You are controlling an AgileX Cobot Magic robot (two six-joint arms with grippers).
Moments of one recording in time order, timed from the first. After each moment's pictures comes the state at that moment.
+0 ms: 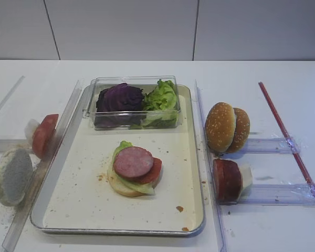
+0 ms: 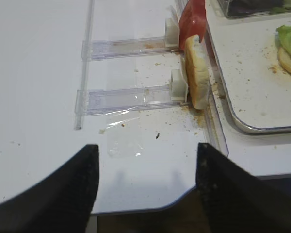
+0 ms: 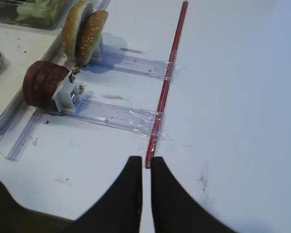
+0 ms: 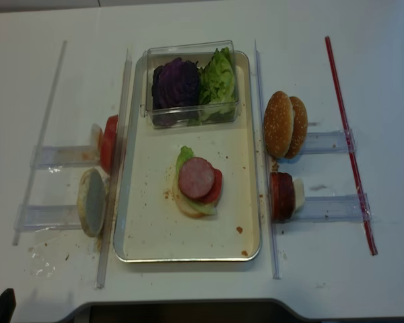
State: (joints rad) left arm 0.00 -0.02 -0.48 -0.03 1.18 0.05; right arm 0.08 -0.01 -0.47 0.12 1.14 -0.17
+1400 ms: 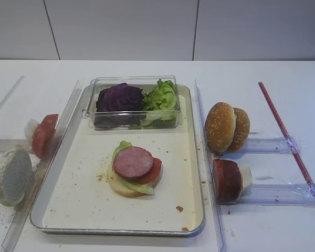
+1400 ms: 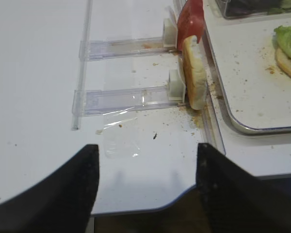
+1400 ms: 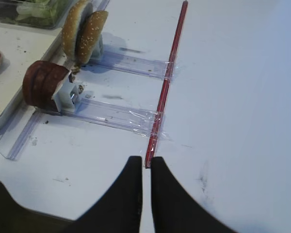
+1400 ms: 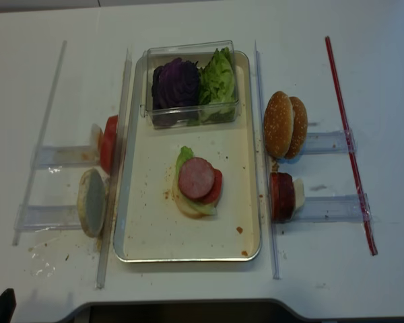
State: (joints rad) left arm 0.00 -0.02 -0.48 -0.03 1.18 0.05; right arm 0.08 -0.01 -0.47 0.12 1.14 -0.17
